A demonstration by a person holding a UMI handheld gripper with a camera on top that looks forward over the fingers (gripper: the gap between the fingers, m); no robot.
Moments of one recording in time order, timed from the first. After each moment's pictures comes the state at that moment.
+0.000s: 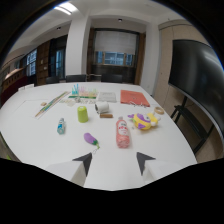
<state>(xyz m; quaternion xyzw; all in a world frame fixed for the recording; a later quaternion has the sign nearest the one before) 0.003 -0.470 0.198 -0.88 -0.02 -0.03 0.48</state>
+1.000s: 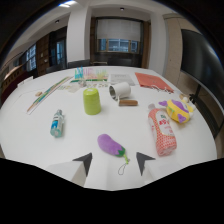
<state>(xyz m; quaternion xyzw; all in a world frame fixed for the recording) -0.092 -0.332 0.054 -0.91 -0.02 0.00 0.42</state>
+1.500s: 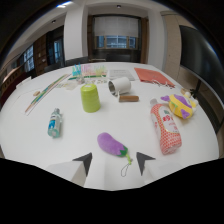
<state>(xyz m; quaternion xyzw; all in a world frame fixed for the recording) -0.096 -0.323 0.037 -0.91 0.00 0.00 0.40</state>
